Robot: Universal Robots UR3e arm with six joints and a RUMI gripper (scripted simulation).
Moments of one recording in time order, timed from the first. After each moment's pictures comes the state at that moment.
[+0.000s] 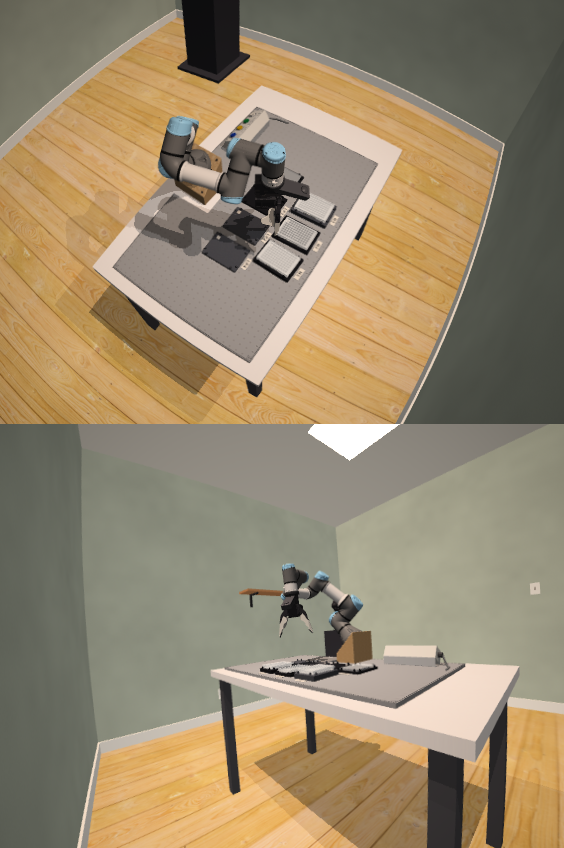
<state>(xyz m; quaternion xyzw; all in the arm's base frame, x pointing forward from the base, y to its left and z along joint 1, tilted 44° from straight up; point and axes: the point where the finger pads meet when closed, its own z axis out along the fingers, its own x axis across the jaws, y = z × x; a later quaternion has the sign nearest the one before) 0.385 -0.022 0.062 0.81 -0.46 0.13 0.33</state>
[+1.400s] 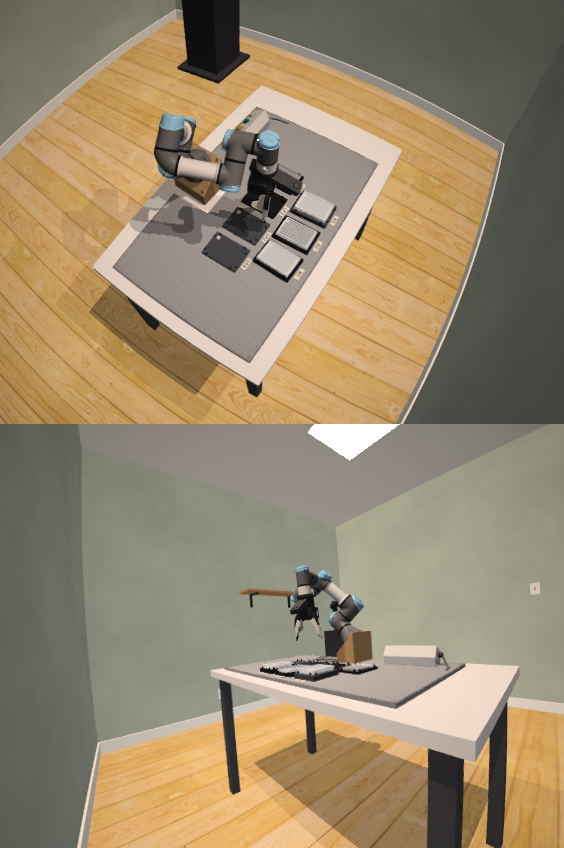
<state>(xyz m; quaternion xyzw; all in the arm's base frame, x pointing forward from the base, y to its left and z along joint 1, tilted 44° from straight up) 0.338 -0.007 0.026 0.74 -0.57 0.18 0.32</state>
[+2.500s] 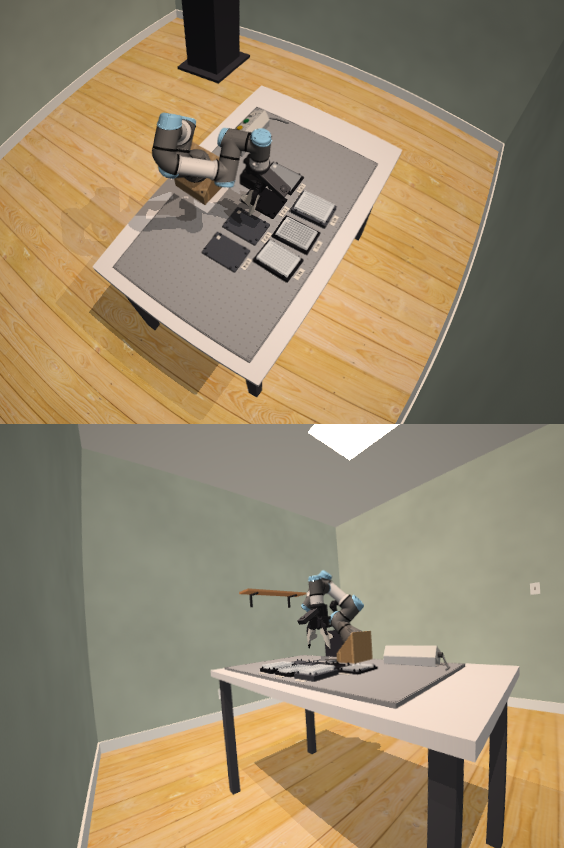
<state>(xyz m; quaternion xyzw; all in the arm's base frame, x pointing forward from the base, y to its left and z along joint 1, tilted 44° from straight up) 0.291 -0.024 -0.018 0.64 -0.67 0.24 0.30</state>
